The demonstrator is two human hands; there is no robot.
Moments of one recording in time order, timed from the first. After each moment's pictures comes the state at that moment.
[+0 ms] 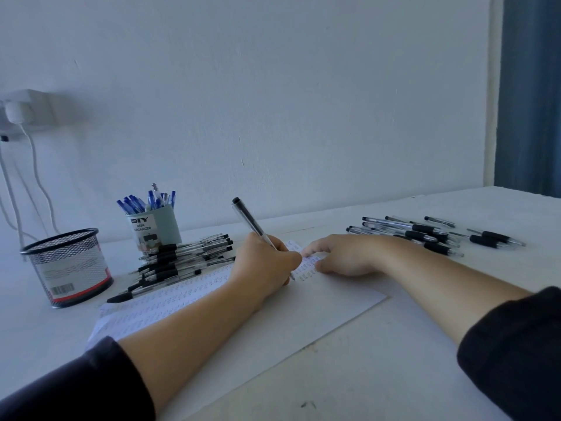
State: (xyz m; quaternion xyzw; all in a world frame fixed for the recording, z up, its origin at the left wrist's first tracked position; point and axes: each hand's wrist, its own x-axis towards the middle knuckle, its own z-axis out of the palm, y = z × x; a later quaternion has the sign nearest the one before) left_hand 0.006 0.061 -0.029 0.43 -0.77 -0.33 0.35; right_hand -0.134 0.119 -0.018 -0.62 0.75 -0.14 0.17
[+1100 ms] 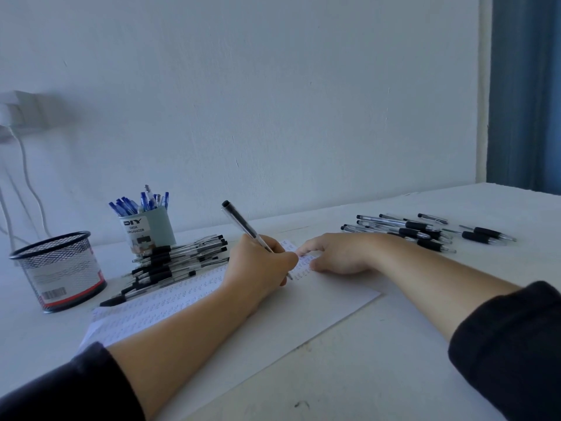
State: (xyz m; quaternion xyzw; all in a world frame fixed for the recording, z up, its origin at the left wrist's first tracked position) left_hand 0.008 0.067 -0.031 0.42 -0.77 -0.32 0.36; right_hand -0.134 0.120 -0.017 -0.62 0.75 -0.13 0.17
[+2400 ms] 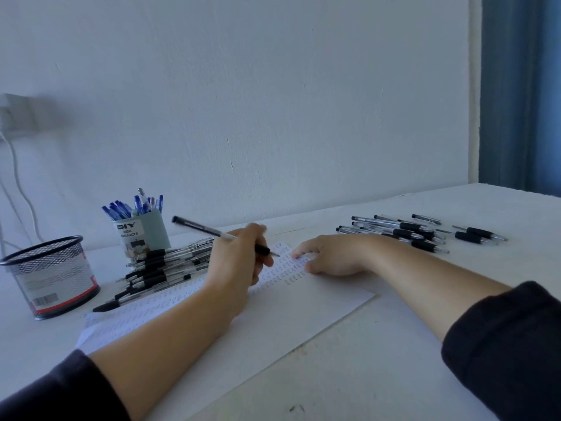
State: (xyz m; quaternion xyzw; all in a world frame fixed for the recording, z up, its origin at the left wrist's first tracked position) left_hand 0.017 0.066 -0.019 0.36 -0.64 -0.50 0.45; right_hand -0.132 0.123 -0.015 -0.63 0.75 -0.13 0.17
